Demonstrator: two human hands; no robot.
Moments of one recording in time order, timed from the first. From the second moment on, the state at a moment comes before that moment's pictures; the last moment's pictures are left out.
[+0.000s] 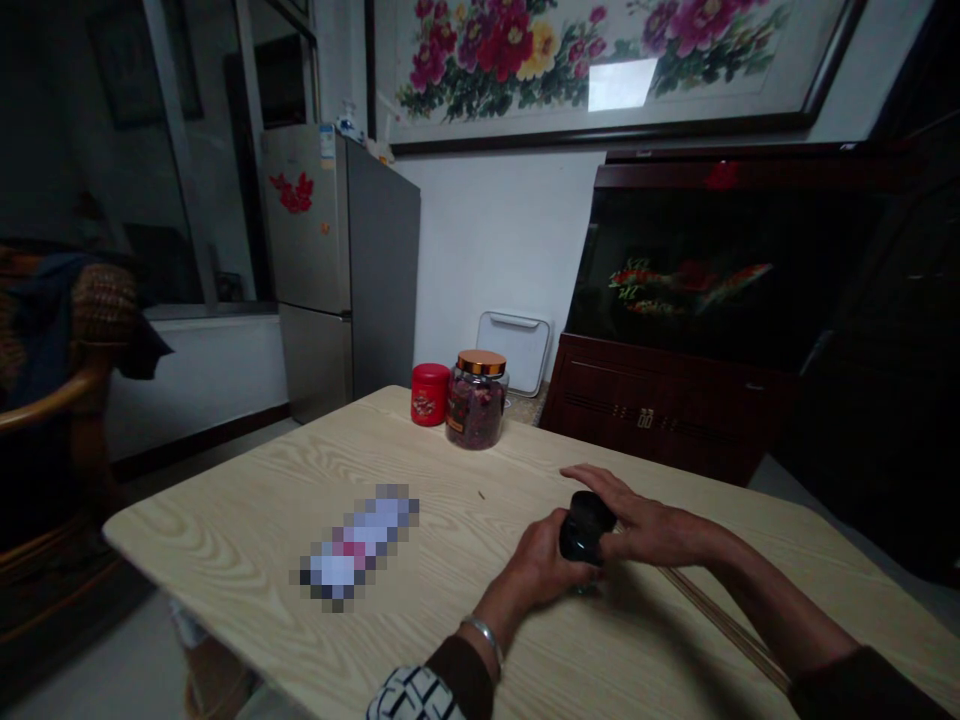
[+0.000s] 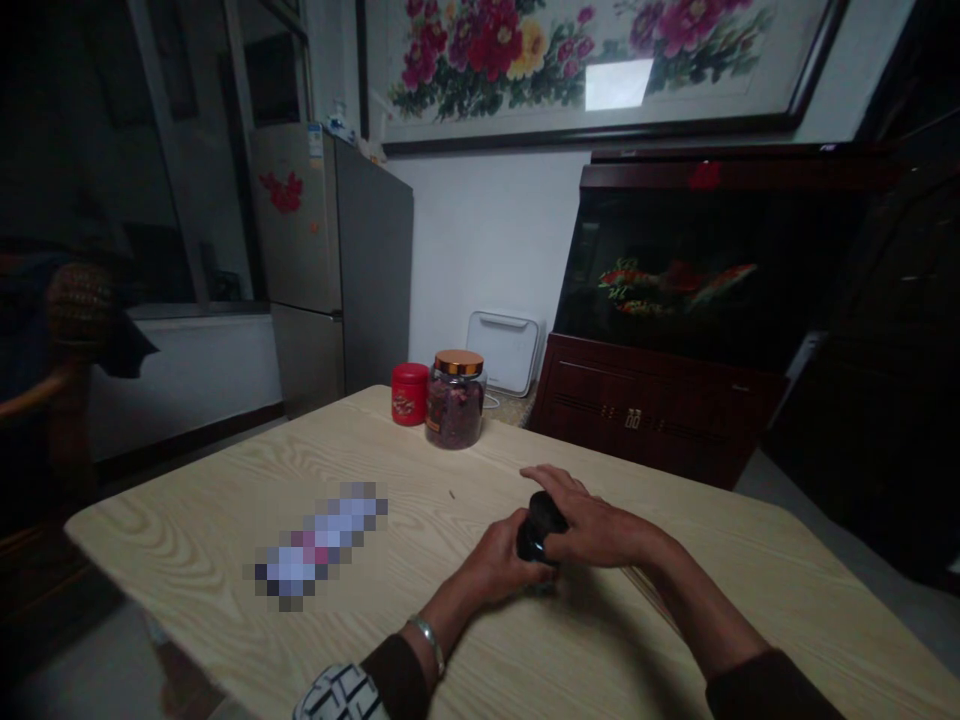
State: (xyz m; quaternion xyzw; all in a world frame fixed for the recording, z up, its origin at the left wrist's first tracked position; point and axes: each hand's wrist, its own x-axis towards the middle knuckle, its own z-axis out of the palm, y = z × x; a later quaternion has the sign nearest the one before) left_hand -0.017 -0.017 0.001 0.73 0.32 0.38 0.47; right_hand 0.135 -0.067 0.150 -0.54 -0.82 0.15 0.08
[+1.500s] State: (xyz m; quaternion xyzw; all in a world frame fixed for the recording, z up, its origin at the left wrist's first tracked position) left_hand -0.014 -0.015 0.000 0.73 0.31 0.39 0.47; right_hand 0.244 -0.105 0.015 -0.78 -0.60 -0.04 0.16
